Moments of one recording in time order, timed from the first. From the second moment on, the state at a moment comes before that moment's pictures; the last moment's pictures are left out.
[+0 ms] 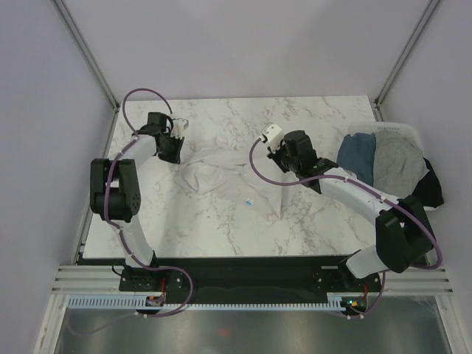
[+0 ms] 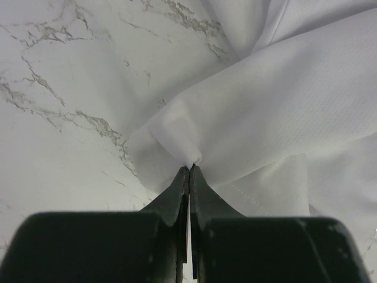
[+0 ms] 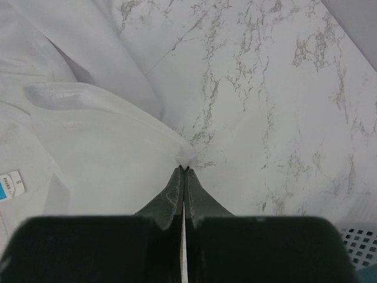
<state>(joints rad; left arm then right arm) -0.05 1.90 1.33 -0.49 0.22 0.29 0.54 1.47 1.00 -0.08 0.08 -0.36</state>
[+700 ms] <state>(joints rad) -0.05 1.29 1.44 -0.53 0.19 0.29 0.19 1.33 1.33 -0.14 0.15 -0.27</state>
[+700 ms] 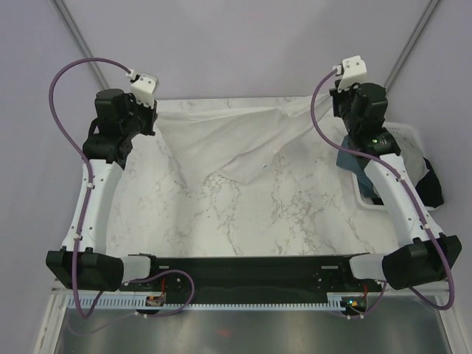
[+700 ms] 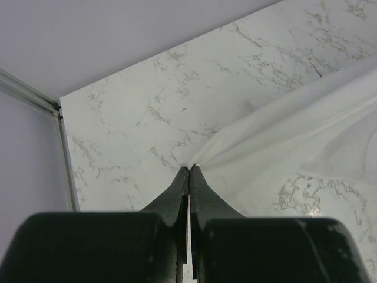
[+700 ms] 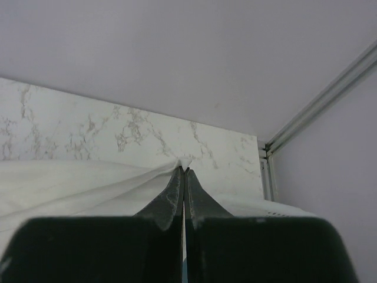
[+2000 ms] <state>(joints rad) -0.05 1.63 1.22 -0.49 0.35 0.29 0.15 1.24 1.01 -0.23 -0.13 -0.15</state>
